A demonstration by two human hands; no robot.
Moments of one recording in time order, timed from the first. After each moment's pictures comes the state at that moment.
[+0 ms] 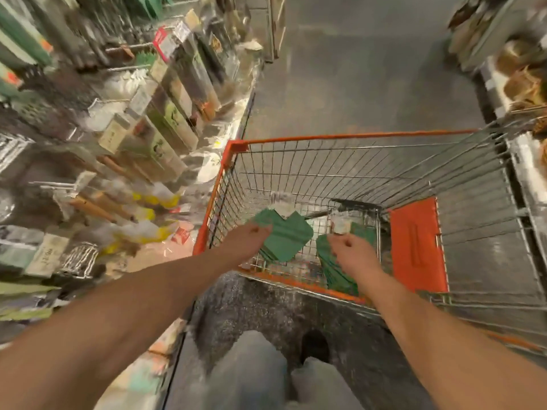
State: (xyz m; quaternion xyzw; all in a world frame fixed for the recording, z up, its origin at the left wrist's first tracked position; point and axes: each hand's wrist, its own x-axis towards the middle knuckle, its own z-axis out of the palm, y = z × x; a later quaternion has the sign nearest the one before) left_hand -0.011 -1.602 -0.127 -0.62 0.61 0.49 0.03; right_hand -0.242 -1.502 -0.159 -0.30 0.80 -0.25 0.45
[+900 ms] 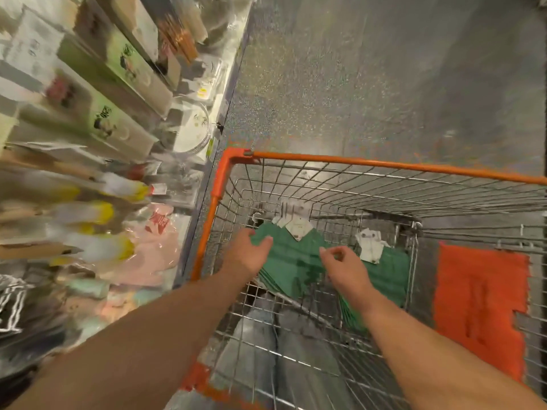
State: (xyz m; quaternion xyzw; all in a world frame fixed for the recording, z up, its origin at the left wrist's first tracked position) left_hand -0.022 -1.757 -0.295 -0.72 0.46 0.52 0.05; right_hand -0.221 -1.673 -0.290 -0.21 0.80 -0.14 0.54
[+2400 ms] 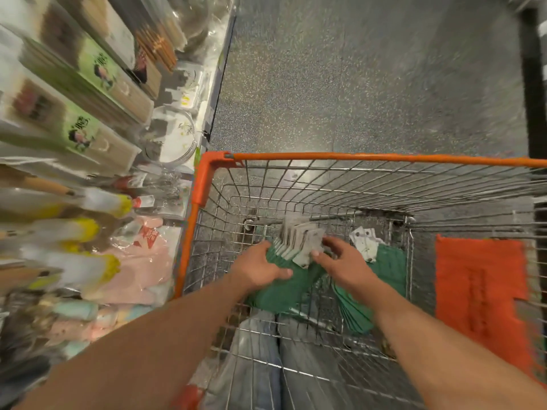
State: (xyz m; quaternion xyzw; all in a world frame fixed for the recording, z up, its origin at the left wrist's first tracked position) left_hand -0.041 -1.755 -0.301 -0.60 0.50 0.61 0.15; right_hand -0.239 -1.680 -0.289 -0.26 0.73 -0.19 0.60
